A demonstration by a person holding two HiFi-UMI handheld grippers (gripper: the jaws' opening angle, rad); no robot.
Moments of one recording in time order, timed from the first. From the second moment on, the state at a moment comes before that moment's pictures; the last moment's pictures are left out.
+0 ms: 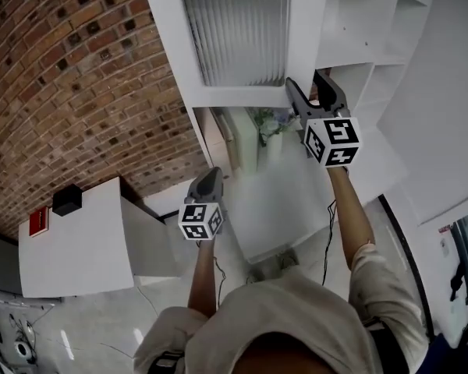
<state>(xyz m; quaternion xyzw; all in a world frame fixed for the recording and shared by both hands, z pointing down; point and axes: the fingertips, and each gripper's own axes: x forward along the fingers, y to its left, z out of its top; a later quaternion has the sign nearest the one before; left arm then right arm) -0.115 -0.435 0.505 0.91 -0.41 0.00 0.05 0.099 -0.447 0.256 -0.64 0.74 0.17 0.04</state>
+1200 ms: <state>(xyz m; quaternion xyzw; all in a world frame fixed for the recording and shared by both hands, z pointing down) -0.120 -0.375 0.501 0.92 -0.39 0.01 0.06 0.083 -0.398 0.254 -0.66 0.73 0.17 0.03</state>
